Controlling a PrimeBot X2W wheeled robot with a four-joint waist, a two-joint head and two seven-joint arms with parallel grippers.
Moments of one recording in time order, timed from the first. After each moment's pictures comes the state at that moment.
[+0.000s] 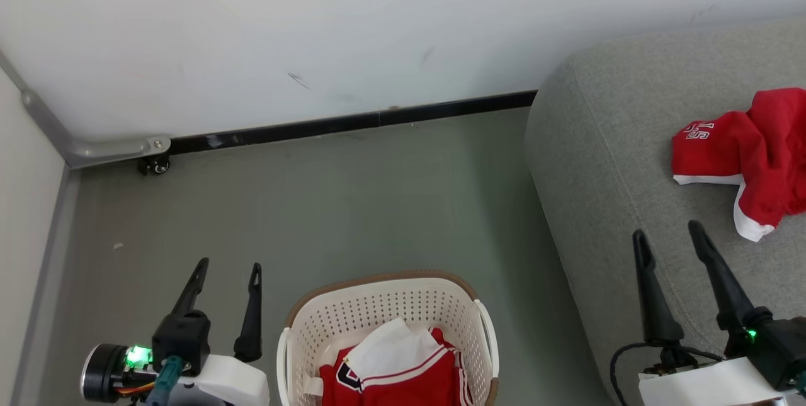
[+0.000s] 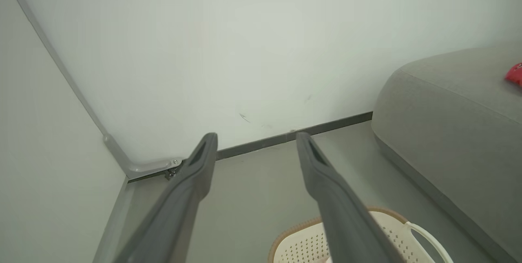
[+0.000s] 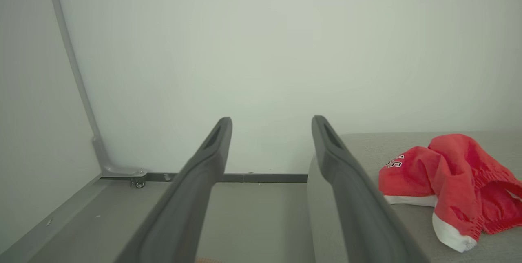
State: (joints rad) left arm -0.11 0.16 -0.19 0.32 -0.10 0.12 -0.25; right arm 0.08 -0.05 -0.05 -0.04 0.08 0.12 -0.18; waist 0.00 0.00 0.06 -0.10
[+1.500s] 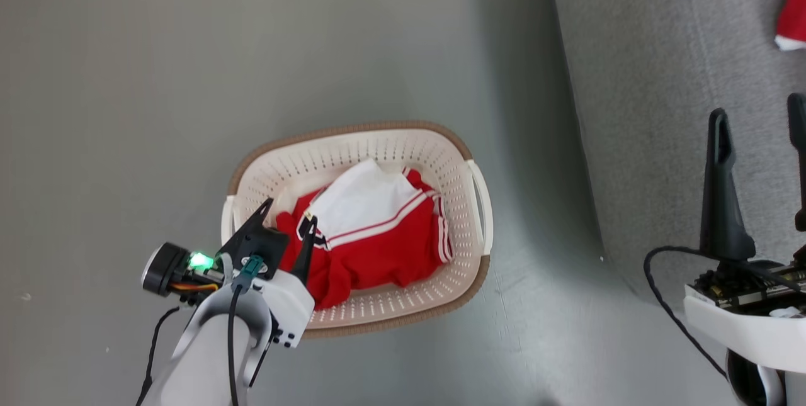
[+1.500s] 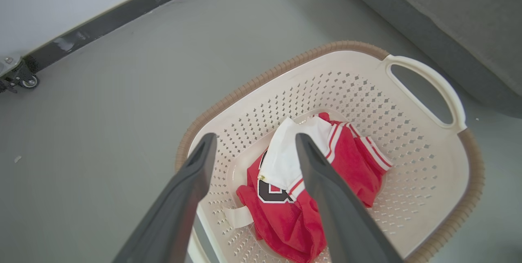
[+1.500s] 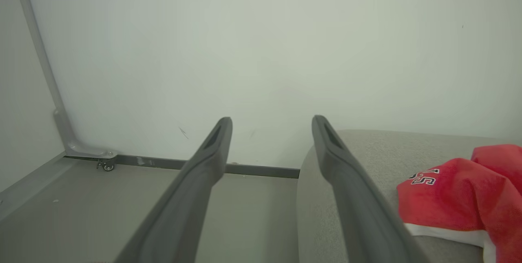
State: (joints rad) left arm -0.49 0.12 -0.35 0.75 0.02 0.03 -0.21; right arm -0.09 -0.07 -0.09 -0.29 0.06 0.12 -0.20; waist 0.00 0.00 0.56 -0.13
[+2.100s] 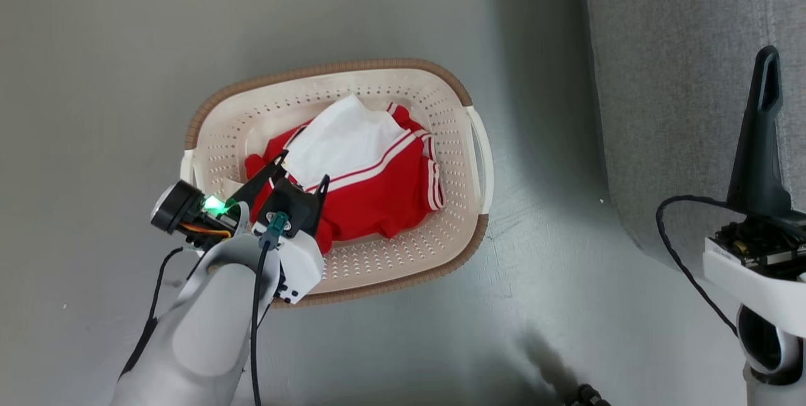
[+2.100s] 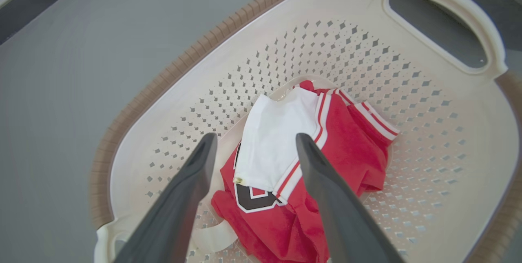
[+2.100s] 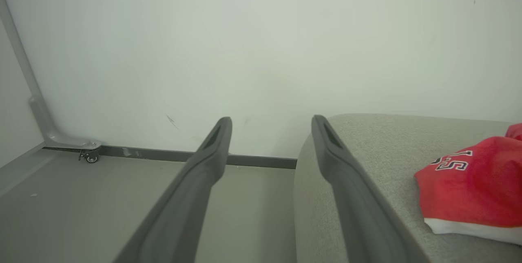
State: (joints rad) left arm -0.66 0.12 -0.44 0.84 0.12 0.01 -0.21; right arm -0.22 -0.06 -0.11 -0.30 0.08 0.12 -0.23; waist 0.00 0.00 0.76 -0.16
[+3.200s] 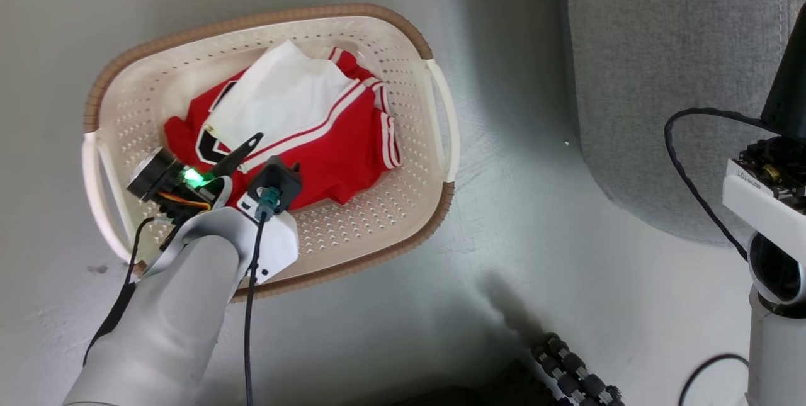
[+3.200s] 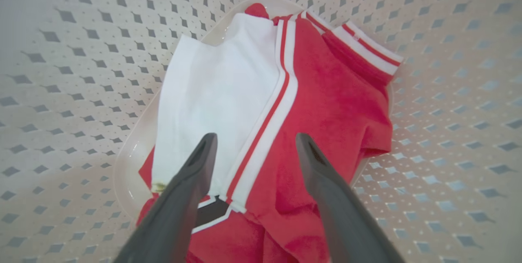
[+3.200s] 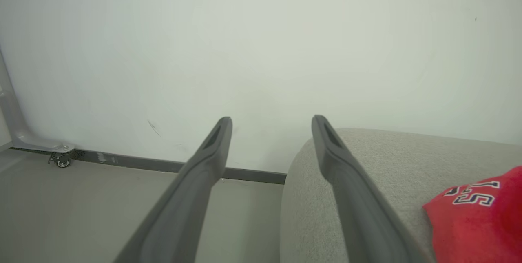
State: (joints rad) left arm -0.81 0.16 -0.50 1.04 0.21 -0.01 -0.20; right arm -0.44 -0.05 -0.09 -0.30 0.10 0.12 -0.26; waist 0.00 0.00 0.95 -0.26
